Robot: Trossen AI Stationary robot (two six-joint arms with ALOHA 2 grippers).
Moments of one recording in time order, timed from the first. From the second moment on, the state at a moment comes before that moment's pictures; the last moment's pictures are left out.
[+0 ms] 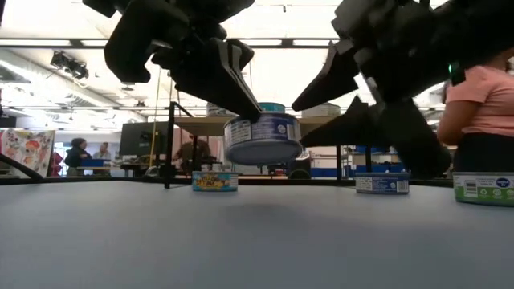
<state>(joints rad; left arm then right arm) -0.34 1.71 1.04 -0.10 -0.25 0.18 0.54 1.84 0.88 0.22 0.92 -0.44</state>
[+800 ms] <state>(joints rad) -0.34 1.70 1.05 -0.06 -0.26 0.19 0.57 2.01 1.03 0.27 1.12 -0.60</state>
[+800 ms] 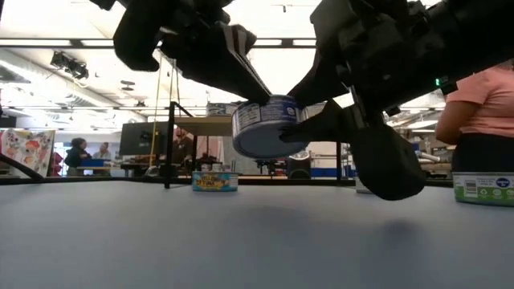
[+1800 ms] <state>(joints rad) -0.54 1.71 1.05 -0.10 -1.00 0.44 0.53 1.92 1.03 0.41 1.08 -0.53</state>
